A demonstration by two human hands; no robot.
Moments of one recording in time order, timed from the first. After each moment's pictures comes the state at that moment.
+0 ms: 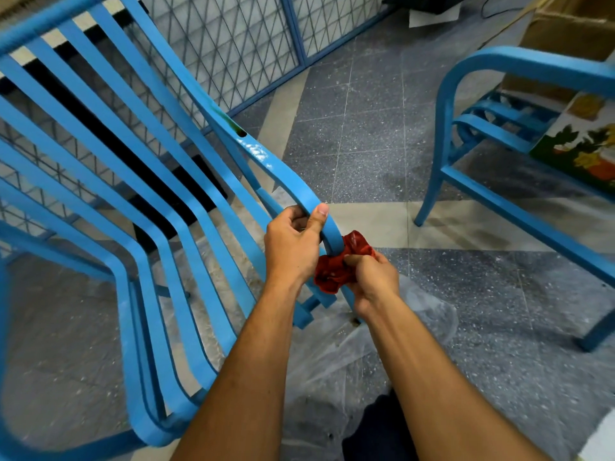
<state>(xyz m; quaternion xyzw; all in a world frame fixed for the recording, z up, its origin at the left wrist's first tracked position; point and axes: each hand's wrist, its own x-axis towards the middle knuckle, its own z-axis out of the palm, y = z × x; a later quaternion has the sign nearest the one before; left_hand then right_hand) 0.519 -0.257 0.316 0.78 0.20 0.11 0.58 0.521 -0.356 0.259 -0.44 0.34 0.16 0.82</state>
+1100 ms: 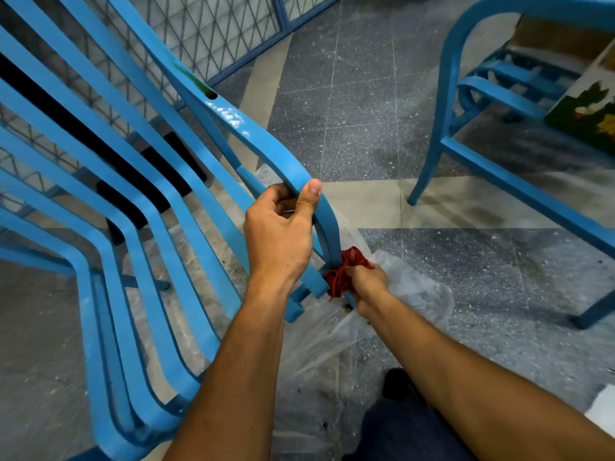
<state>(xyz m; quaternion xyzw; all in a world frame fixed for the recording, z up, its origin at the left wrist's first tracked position) 0.520 -0.260 0.309 0.76 0.19 0.15 0.60 0.536 -0.352 0.132 -0.50 0.38 0.21 0.75</state>
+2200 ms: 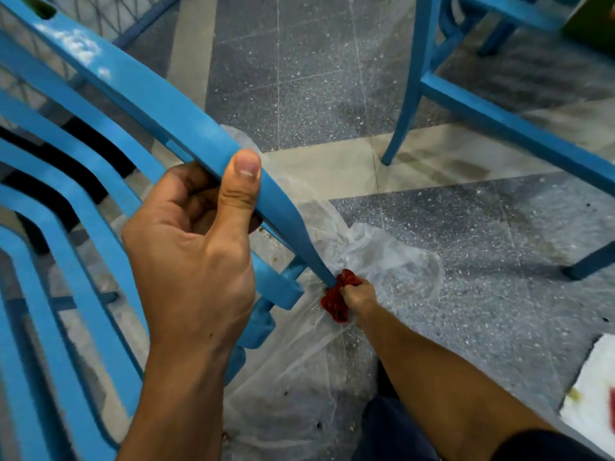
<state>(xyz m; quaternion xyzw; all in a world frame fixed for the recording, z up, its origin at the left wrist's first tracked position) 0.518 -0.264 0.305 0.75 0.12 0.19 0.62 0.528 -0.355 -0.027 -0.47 0.48 0.27 0.69</state>
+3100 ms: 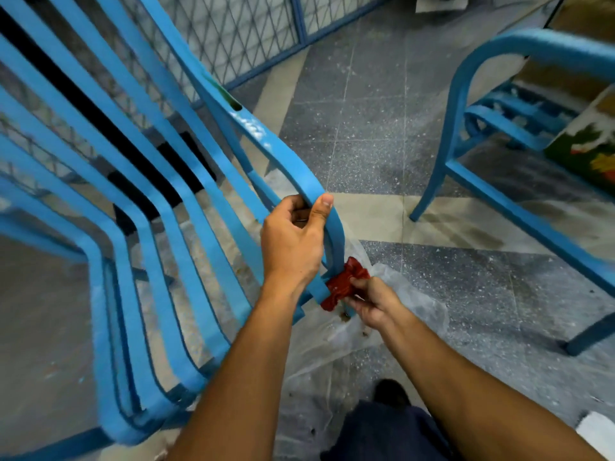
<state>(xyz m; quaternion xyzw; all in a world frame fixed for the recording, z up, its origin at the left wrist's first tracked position) 0.519 -0.261 0.304 0.77 0.20 0.16 0.59 0.538 -0.375 0.132 -0.37 0.39 0.32 0.78</state>
